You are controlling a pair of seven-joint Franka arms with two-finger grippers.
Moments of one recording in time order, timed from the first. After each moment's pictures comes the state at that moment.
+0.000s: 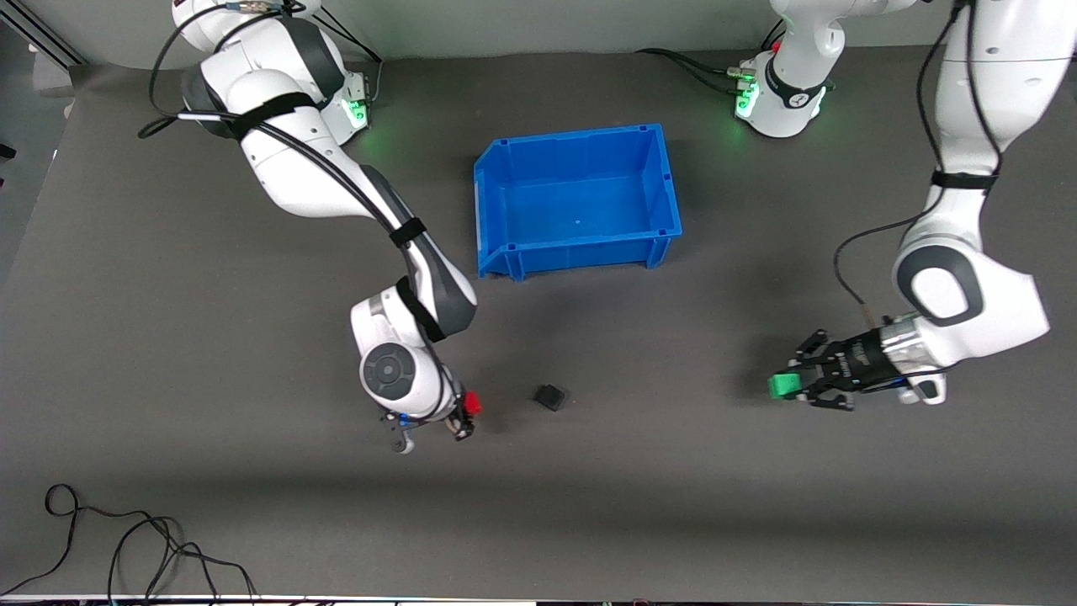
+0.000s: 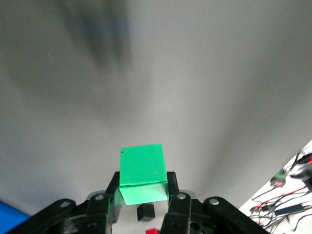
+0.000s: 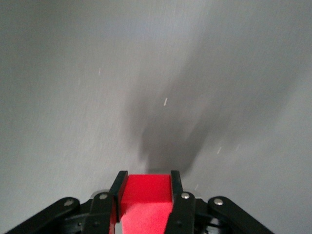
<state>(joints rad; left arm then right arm) -0.02 0.49 0.00 -1.87 -0.98 2.27 -0.87 0.45 1.00 0.03 -1.12 0.08 2.15 1.63</state>
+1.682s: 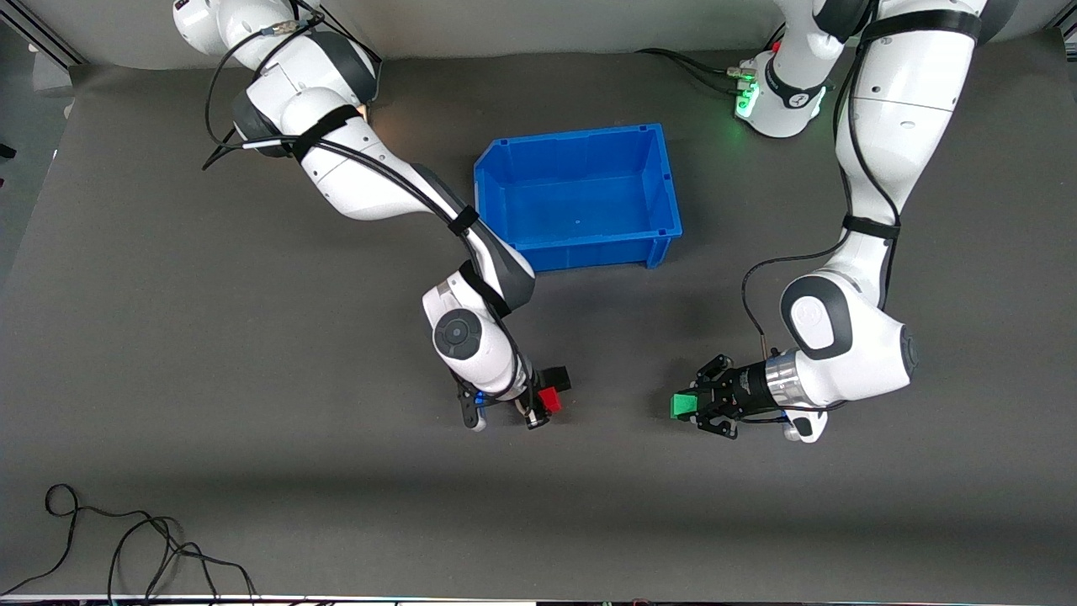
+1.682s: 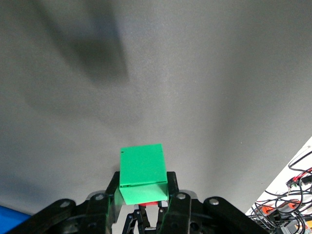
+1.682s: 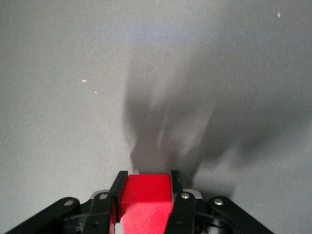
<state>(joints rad) -0.24 0.68 0.01 -1.61 -0.98 2.29 -0.97 0.54 1.13 0.11 -1.02 0.08 2.40 1.84</state>
